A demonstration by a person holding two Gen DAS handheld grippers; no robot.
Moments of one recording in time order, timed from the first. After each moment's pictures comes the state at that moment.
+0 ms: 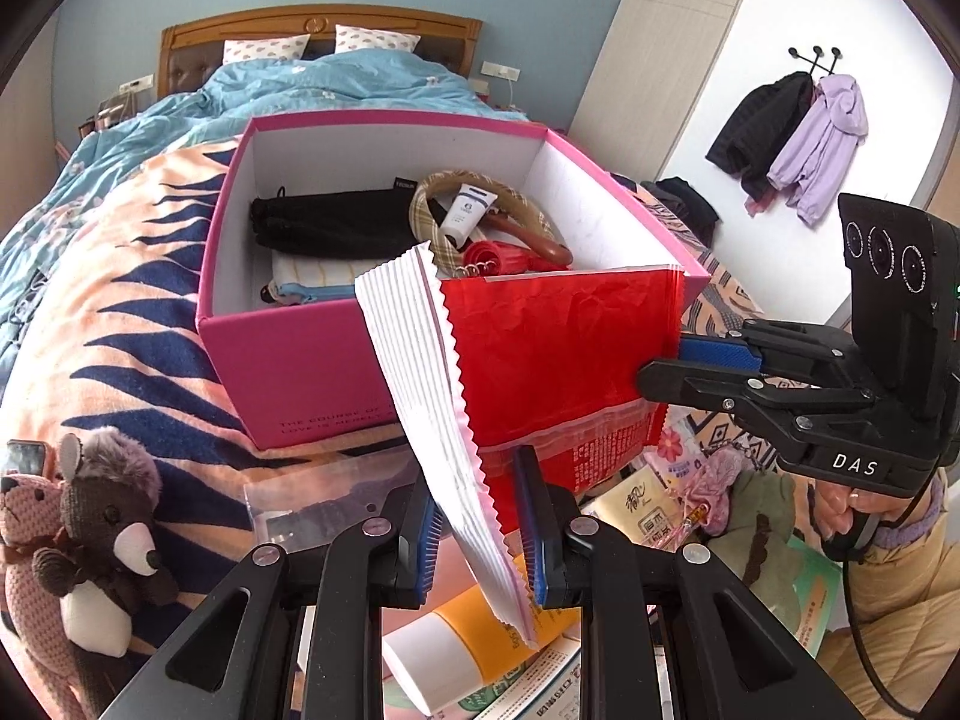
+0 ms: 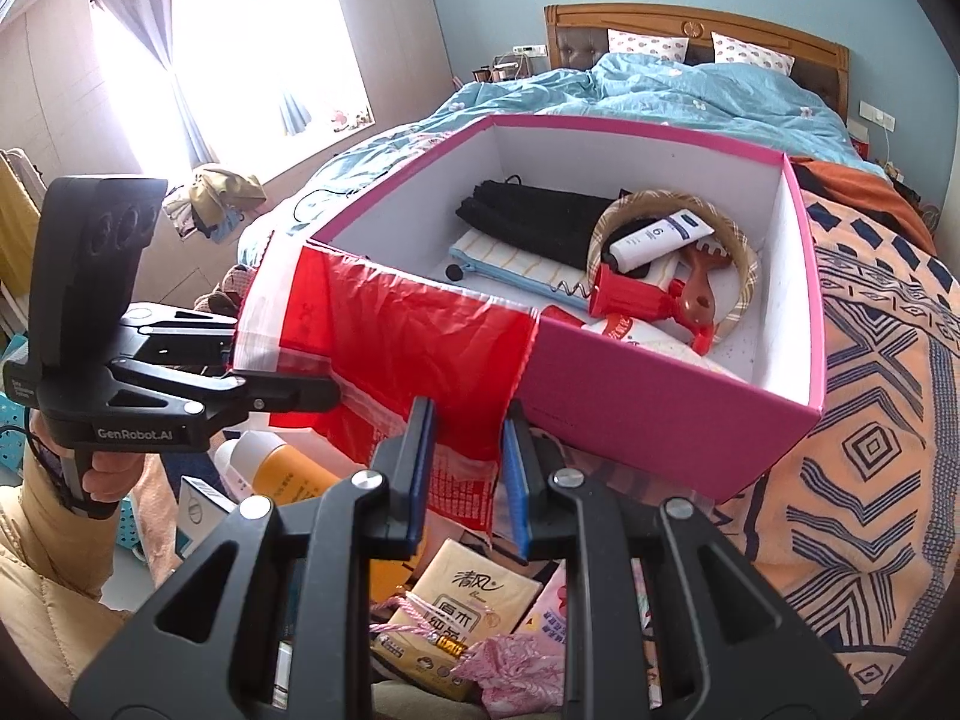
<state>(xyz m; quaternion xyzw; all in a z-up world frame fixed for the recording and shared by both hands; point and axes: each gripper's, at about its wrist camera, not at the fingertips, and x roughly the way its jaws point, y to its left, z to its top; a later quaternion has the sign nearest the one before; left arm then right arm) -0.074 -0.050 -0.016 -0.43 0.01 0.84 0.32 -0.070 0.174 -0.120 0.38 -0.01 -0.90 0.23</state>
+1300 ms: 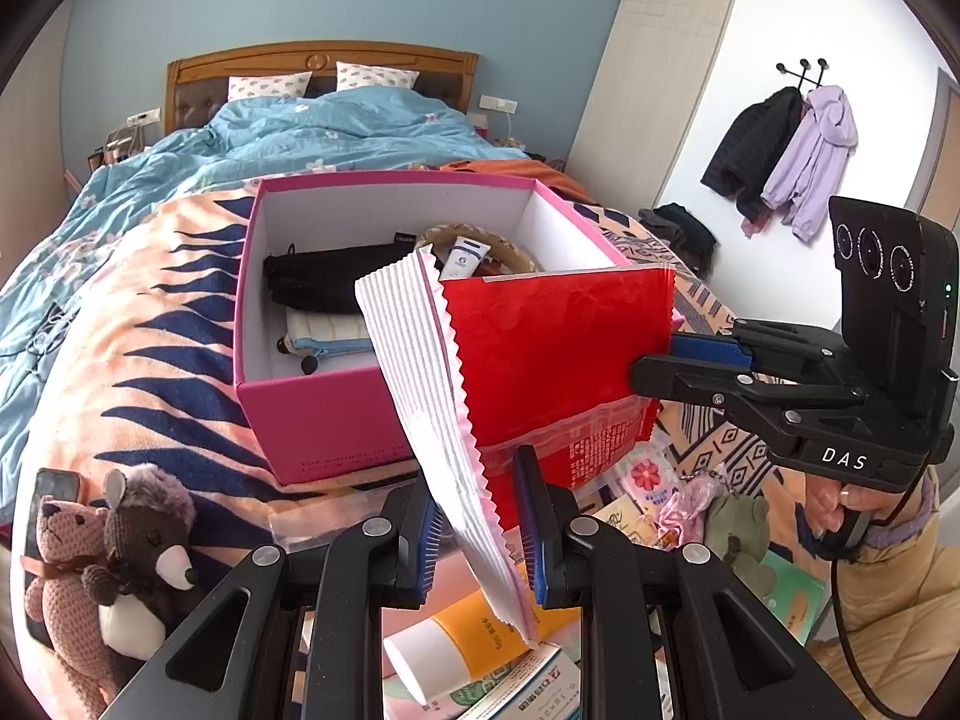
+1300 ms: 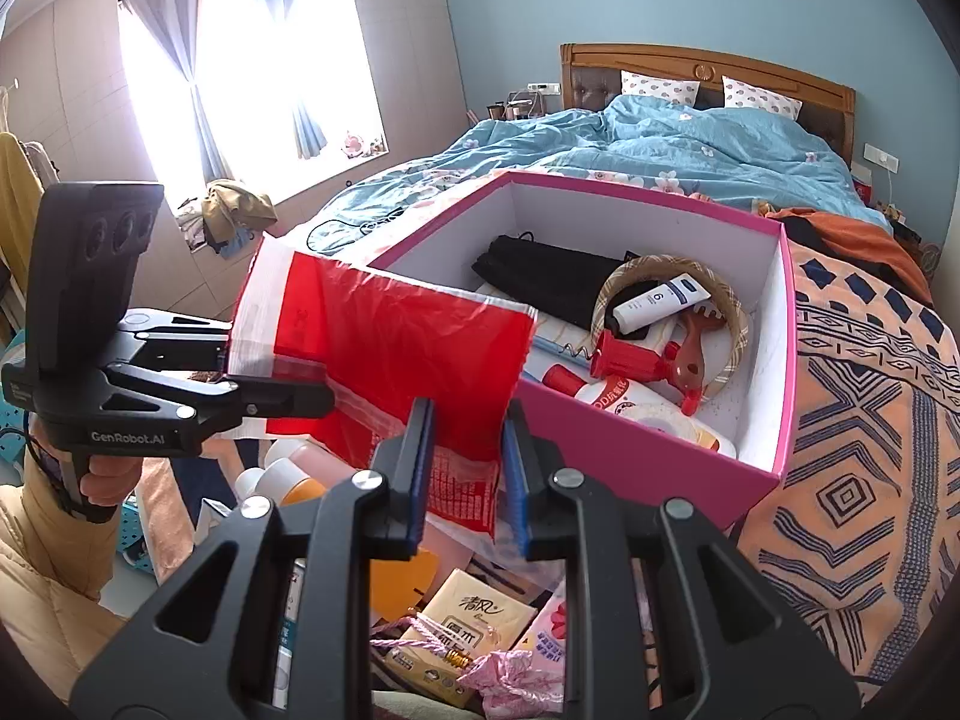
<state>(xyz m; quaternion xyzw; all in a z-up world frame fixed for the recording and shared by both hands) -0.060 -0.055 0.017 -0.39 0.01 0.86 0.31 -0.066 0.172 -0.093 0.33 0.01 -0.91 0.25</state>
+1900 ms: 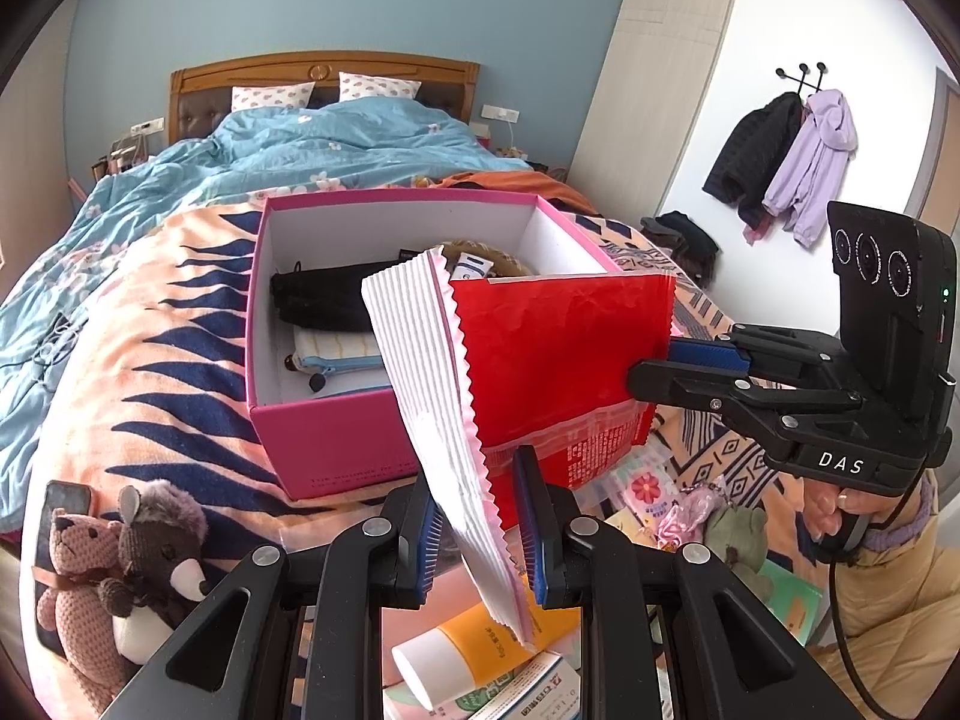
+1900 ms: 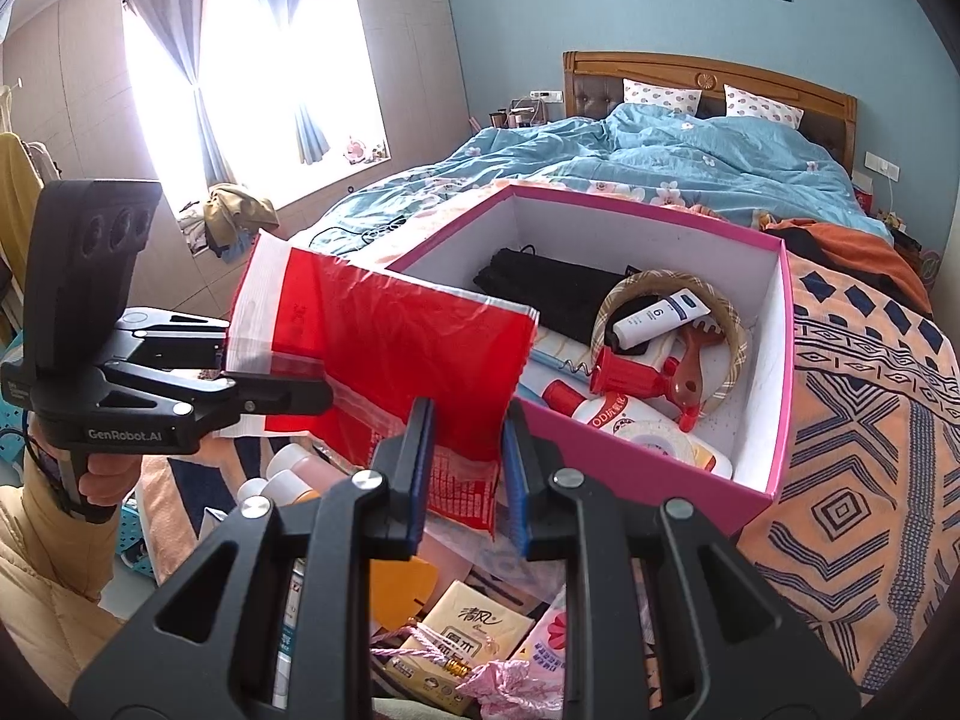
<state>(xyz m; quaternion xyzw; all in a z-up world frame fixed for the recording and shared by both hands) -0.063 -0.057 0.026 -0.38 0.01 0.87 0.31 -0.068 0.172 -0.087 0.33 0.01 -0.91 0.25</state>
